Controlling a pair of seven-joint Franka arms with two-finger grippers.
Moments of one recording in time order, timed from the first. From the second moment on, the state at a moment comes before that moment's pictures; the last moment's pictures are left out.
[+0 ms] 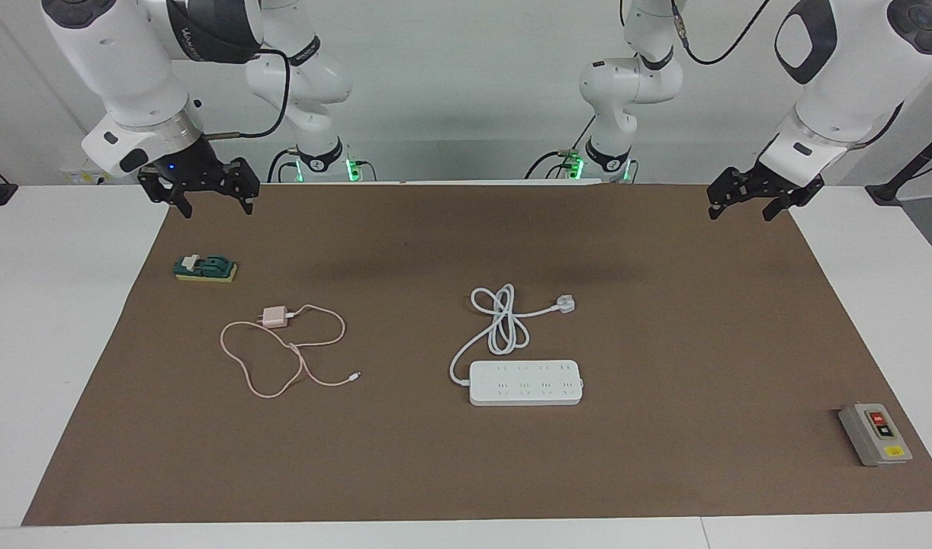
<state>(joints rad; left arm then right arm) -0.04 0.04 0.00 -1.56 -0.01 1.50 0.07 -0.12 0.00 0.12 -1.61 -0.04 1.52 -0.08</state>
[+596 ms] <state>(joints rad) -0.04 0.04 0.00 -1.56 -0.01 1.50 0.07 -0.12 -0.01 0.12 -1.60 -0.03 1.52 -0.08</state>
